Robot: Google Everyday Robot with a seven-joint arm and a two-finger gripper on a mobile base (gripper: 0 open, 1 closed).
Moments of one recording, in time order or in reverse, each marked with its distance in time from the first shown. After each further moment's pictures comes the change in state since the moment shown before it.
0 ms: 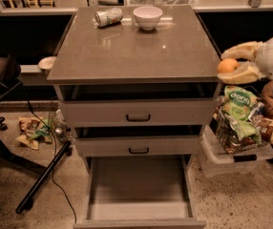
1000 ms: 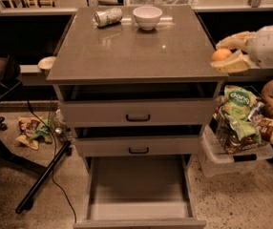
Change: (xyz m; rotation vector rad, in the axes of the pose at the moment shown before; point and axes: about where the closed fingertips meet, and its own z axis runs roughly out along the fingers) arm -0.007 -0.031 0.018 0.047 0.031 0.068
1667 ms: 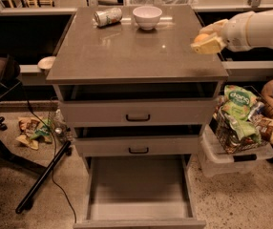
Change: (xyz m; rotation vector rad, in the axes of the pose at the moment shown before) arm -0.013 -0.053 0.072 0.086 0.017 0.206
